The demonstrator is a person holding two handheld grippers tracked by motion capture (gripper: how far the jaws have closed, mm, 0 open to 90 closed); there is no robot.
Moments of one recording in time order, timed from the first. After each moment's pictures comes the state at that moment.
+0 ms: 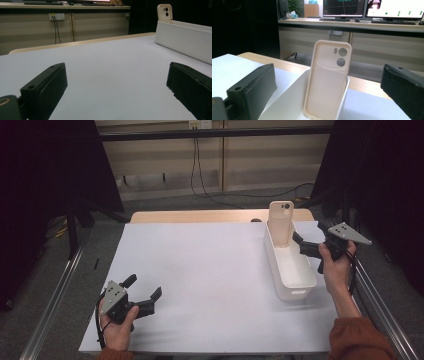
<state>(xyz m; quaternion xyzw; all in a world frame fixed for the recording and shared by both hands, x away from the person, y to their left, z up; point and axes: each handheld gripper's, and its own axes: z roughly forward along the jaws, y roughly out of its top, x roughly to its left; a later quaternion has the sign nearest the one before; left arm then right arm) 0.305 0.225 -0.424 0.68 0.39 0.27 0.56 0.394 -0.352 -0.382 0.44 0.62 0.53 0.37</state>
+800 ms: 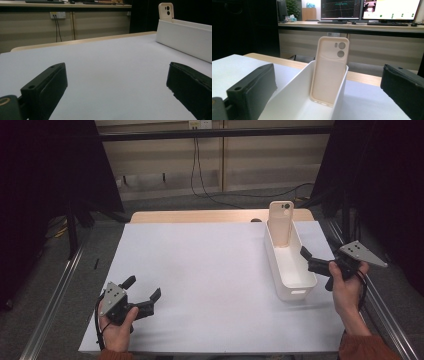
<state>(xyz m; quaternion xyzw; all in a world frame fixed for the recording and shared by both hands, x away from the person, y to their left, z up) 0.302 0.226 -0.425 0.68 0.39 0.27 0.55 0.338 -0.356 -0.385 0.45 0.60 0.54 0.38</state>
